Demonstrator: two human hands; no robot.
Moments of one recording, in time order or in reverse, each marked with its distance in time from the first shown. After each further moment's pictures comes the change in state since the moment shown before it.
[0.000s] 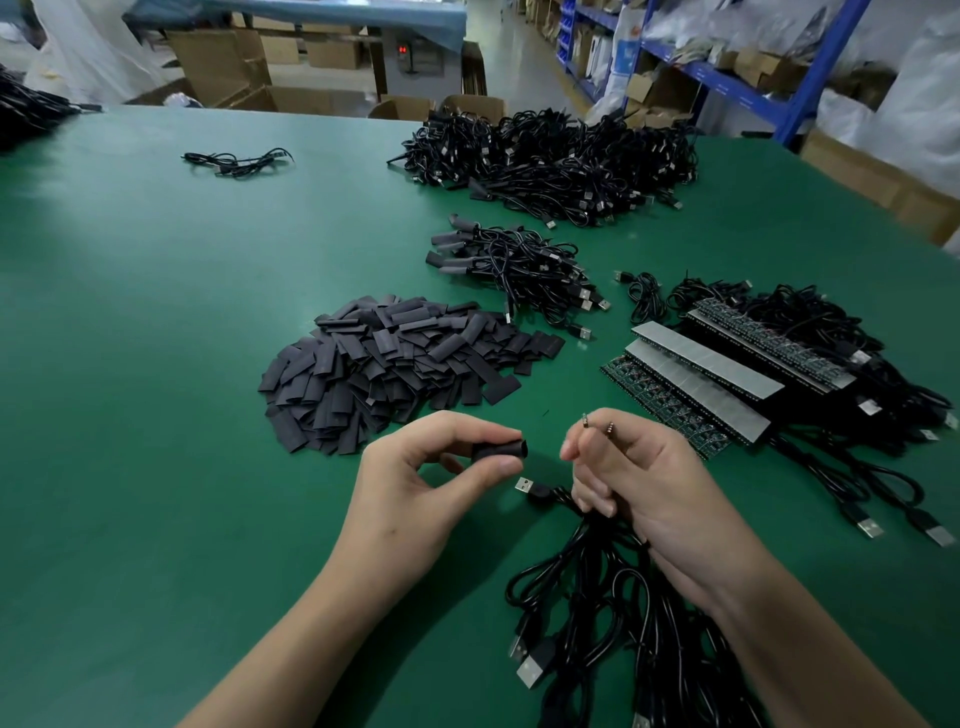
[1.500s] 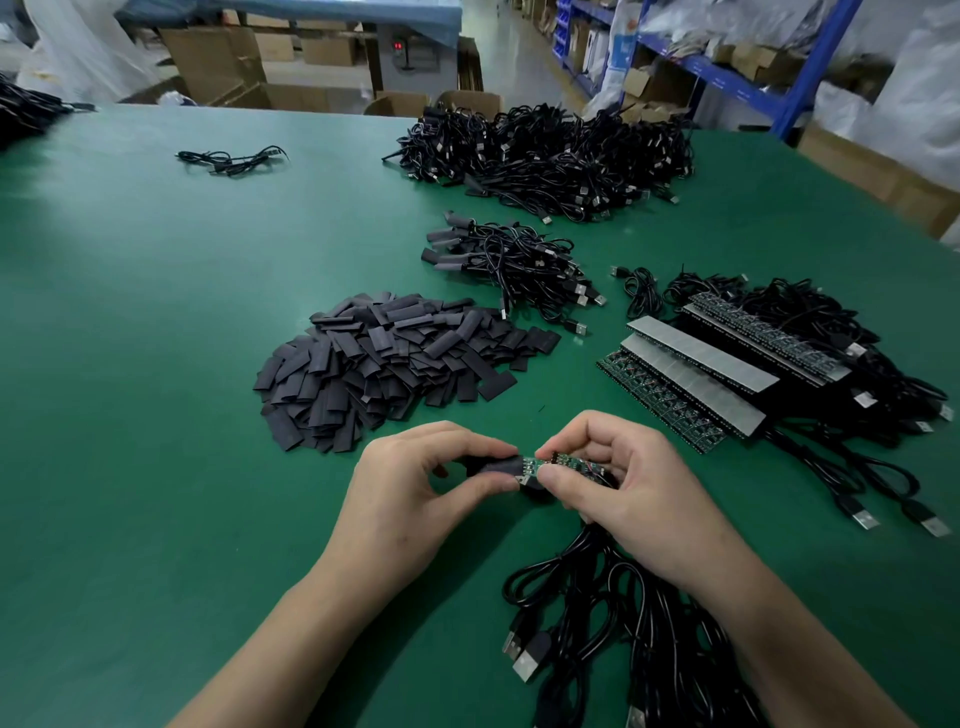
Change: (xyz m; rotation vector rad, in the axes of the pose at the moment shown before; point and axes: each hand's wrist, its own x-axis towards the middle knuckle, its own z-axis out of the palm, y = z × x) left_hand 0.003 -0.009 -0.004 0.346 -0.061 0.123; right_hand -0.004 -0.001 -0.001 -0.494 0.038 0.045
